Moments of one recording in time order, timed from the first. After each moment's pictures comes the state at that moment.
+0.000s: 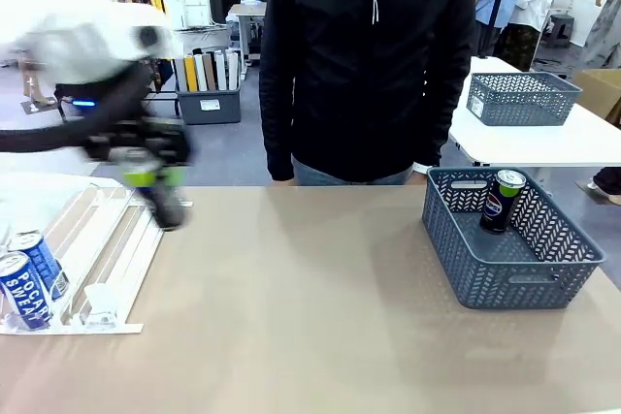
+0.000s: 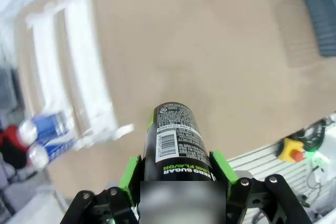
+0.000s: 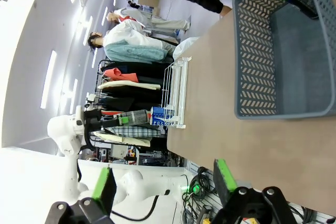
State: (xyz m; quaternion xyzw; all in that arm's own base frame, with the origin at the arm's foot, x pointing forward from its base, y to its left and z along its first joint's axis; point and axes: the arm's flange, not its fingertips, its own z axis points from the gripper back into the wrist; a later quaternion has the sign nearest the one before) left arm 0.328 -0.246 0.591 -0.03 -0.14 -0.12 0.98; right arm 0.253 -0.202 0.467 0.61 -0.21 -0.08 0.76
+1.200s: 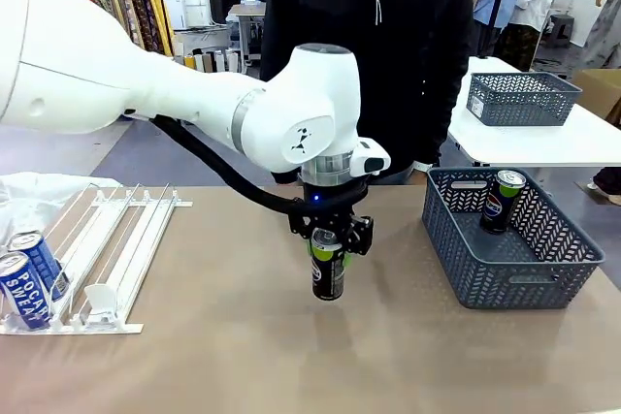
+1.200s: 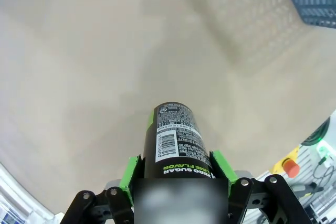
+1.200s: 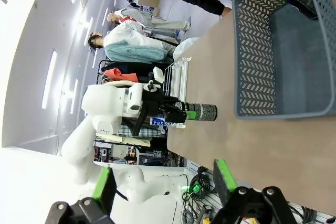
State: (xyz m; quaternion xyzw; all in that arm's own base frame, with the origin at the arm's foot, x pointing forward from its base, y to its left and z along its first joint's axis) left arm 0.416 -0.453 0.410 -0.03 -0.02 -0.28 0.96; right arm 0.253 -0.202 0.467 0.61 -0.21 -0.08 0.76
